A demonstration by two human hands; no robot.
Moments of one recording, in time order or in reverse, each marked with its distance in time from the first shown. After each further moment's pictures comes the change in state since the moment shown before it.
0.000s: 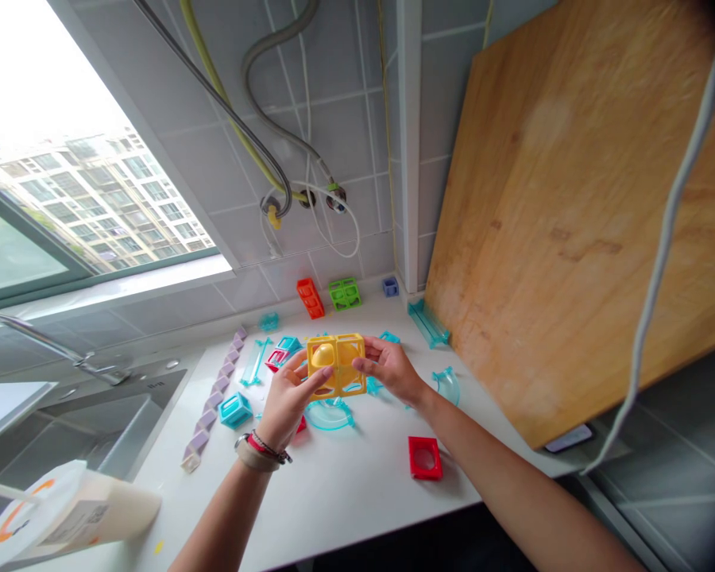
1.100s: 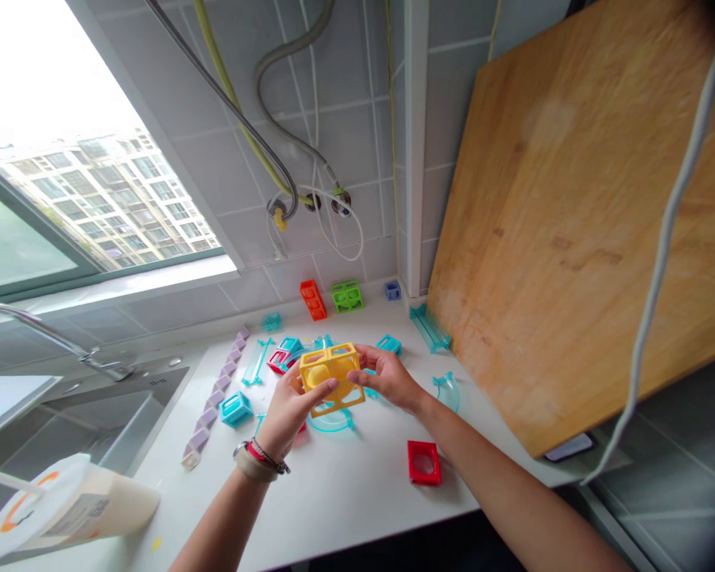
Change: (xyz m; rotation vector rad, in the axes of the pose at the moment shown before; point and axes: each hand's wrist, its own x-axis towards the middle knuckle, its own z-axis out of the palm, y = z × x) left_hand -0.013 0.000 0.008 0.036 0.071 -0.002; right_hand -0.001 0.005 0.000 -0.100 -0.082 0.022
